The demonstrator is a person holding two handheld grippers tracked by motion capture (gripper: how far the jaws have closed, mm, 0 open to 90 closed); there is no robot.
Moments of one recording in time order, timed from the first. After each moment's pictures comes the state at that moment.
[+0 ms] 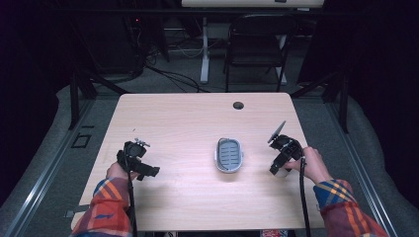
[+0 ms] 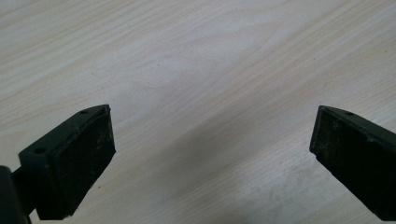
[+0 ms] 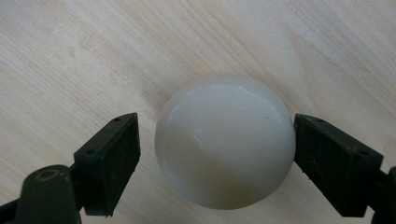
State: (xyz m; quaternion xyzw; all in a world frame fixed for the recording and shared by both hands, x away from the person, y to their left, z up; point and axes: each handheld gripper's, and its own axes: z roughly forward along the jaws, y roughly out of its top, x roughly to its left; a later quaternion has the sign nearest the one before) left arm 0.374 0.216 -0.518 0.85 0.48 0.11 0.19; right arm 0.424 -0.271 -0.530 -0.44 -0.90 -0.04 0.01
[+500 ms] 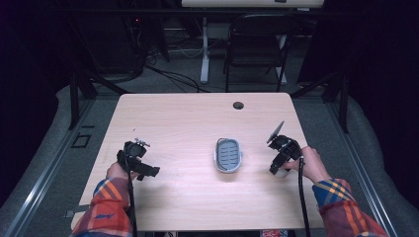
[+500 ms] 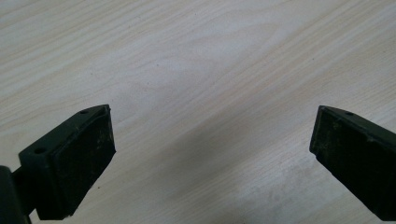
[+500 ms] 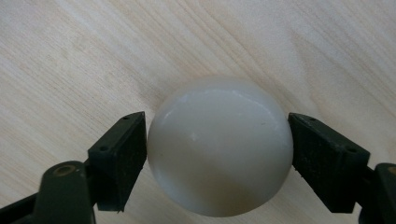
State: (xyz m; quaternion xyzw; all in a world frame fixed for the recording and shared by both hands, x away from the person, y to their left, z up) left arm 0.374 0.216 -0.518 0.85 0.48 0.11 0.19; right arm 0.428 -0.269 -0.532 -0.43 -0.90 -0.02 0.02
